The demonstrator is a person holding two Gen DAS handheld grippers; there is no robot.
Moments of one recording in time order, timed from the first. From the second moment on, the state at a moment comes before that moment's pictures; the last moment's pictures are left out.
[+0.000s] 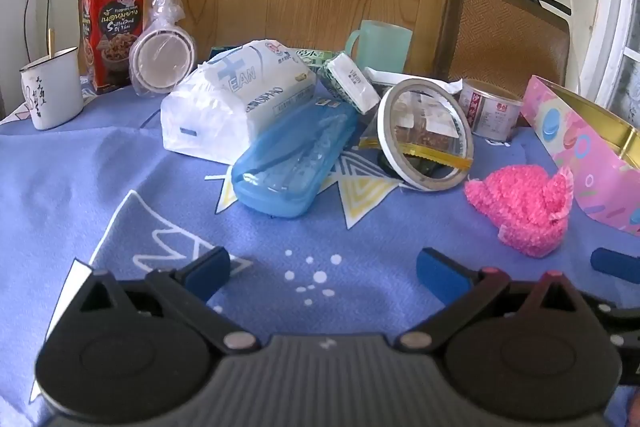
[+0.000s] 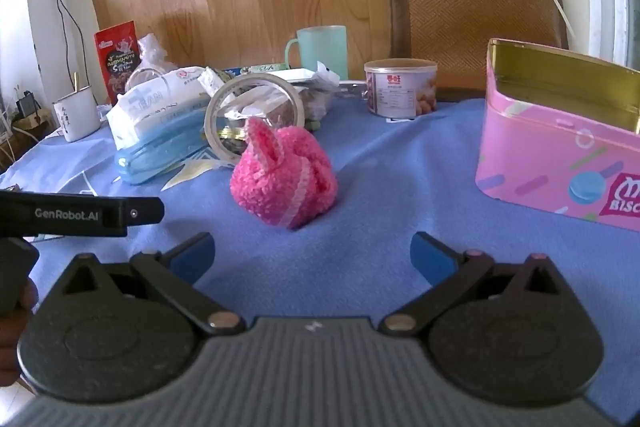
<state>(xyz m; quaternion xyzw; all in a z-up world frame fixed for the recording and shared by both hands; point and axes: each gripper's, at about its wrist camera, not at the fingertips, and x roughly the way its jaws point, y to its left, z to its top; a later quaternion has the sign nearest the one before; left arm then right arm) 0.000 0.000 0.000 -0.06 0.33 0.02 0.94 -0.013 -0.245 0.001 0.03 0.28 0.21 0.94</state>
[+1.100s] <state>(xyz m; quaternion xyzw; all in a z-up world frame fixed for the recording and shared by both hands) -0.001 -0.001 0.000 -0.06 0.33 0.02 0.94 -0.013 -0.245 0.002 0.03 0.28 0.21 0.94</state>
